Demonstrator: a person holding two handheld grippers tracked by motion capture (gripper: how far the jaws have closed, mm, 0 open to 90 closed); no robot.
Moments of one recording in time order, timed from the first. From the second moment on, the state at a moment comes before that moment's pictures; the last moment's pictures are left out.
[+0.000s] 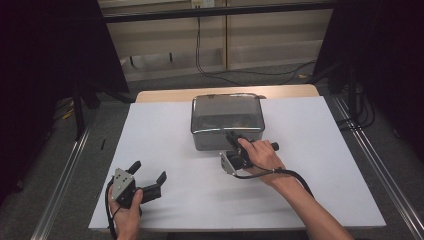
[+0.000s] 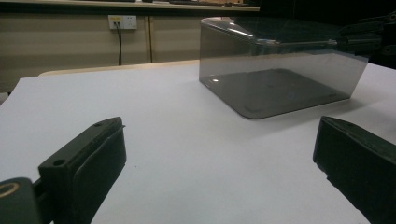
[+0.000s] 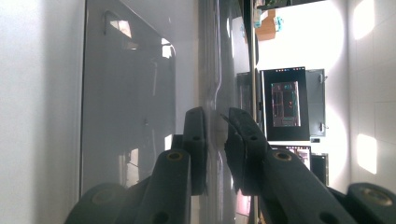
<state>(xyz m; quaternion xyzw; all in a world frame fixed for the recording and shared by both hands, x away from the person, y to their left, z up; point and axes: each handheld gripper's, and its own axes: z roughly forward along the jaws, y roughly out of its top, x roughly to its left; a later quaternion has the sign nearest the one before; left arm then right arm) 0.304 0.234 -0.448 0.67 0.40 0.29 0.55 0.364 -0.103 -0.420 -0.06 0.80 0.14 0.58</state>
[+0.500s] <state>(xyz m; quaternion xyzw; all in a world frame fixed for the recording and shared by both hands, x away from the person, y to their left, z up) 0.307 0.233 -0.447 0.67 0.40 0.29 0.55 0.365 -0.105 -0.417 -0.06 0.80 0.14 0.58</state>
